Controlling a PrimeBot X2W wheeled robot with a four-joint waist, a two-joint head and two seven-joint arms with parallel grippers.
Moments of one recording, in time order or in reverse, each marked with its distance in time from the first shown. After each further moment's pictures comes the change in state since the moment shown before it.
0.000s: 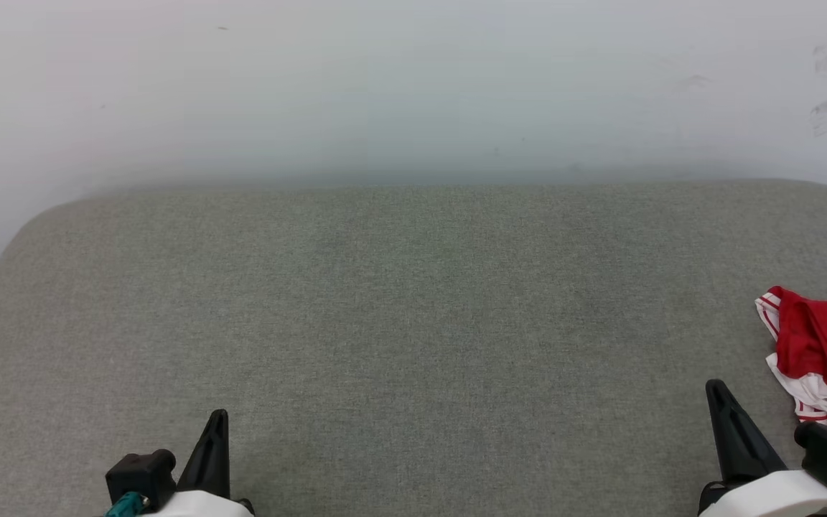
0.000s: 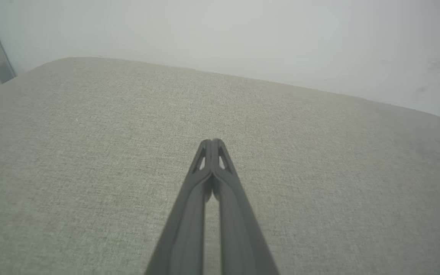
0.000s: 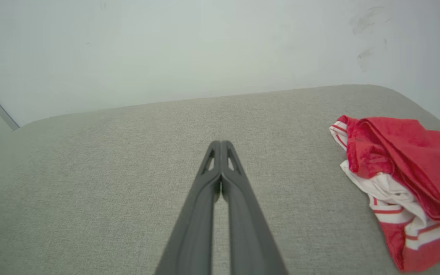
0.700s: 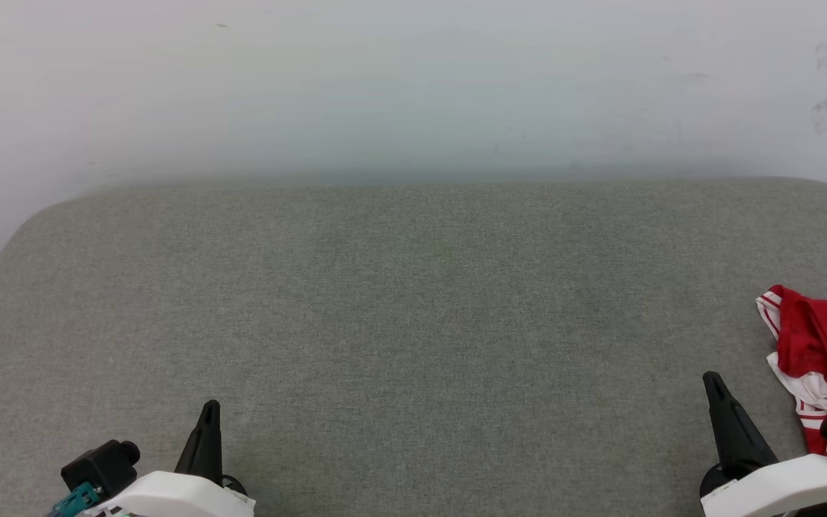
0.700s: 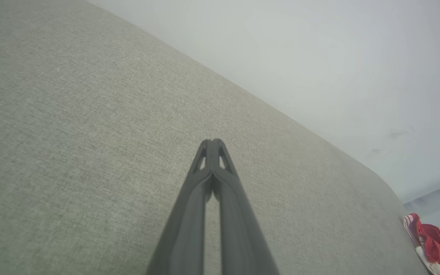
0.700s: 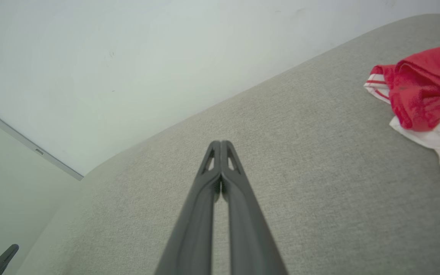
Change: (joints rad) left arm -0.027 -0.019 0.043 -0.008 -0.370 -0.024 0.096; right arm -0.051 0.000 -0.006 0.083 0.402 0.000 0.027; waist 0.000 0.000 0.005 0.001
